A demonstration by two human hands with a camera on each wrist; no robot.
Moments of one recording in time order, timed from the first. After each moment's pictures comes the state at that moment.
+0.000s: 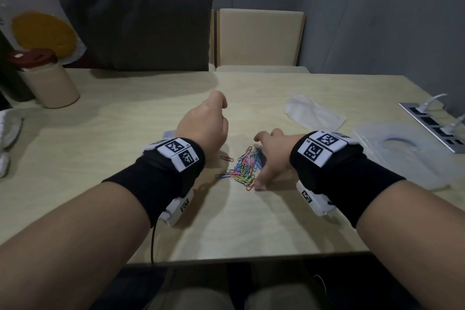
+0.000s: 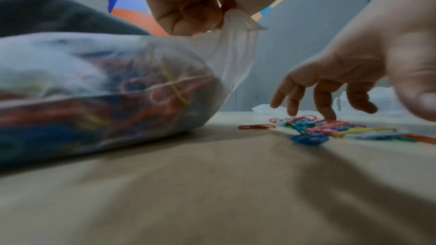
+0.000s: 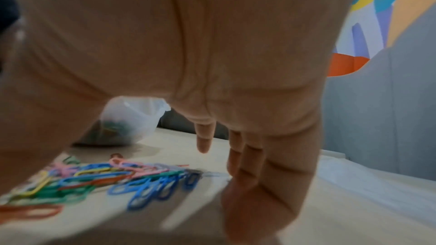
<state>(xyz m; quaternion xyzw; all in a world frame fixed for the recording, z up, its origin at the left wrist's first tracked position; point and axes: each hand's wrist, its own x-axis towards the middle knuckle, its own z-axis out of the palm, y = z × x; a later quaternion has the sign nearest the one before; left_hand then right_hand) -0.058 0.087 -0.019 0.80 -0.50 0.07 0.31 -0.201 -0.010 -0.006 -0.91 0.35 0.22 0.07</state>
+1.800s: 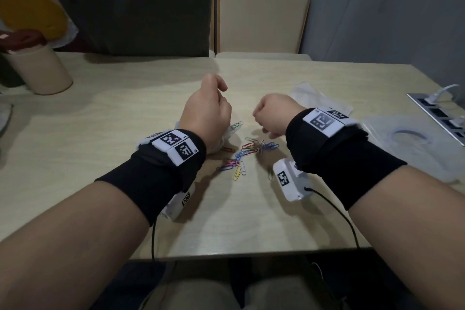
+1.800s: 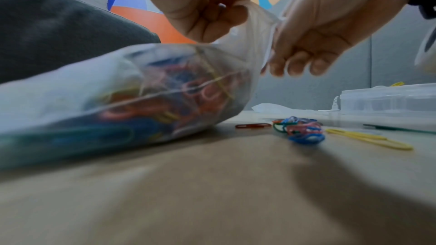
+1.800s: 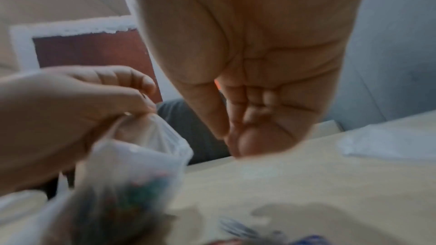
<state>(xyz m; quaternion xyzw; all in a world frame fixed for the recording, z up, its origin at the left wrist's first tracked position) -0.057 0.084 -0.022 0.76 -0.46 0.02 0.45 -0.166 -0.012 0.014 -0.86 0.43 0.01 0.27</state>
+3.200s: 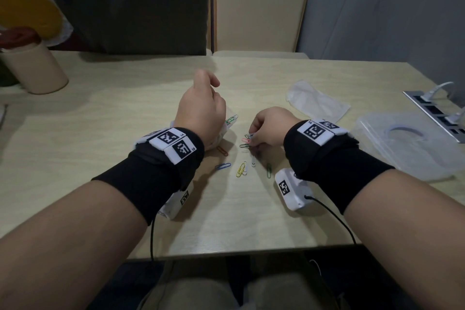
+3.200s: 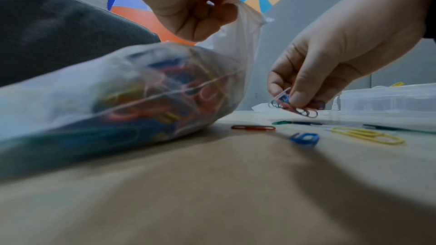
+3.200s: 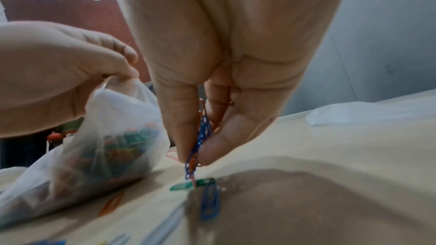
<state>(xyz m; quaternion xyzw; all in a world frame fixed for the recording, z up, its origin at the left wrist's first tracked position) -0.059 0.085 -0.017 0.77 -0.43 0.03 0.47 -0.175 -0.016 -0.015 -0.87 0.41 0.01 0.27</state>
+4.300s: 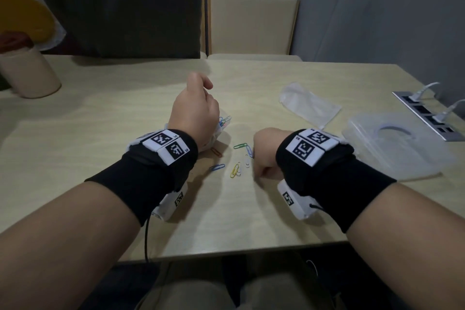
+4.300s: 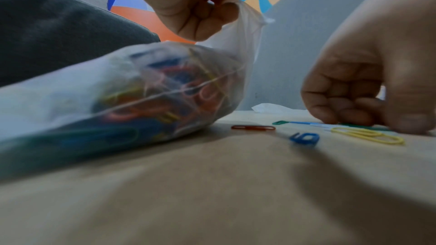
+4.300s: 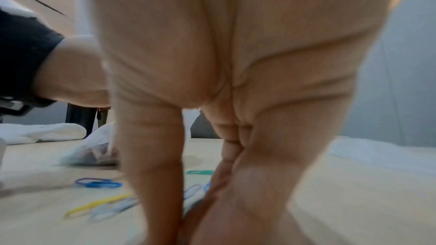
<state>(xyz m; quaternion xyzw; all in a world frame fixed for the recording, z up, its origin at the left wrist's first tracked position) -0.059 0.086 -0.018 0.77 -0.43 0.02 0.47 -0.186 0.015 -0.007 -0.89 0.37 0.27 0.04</state>
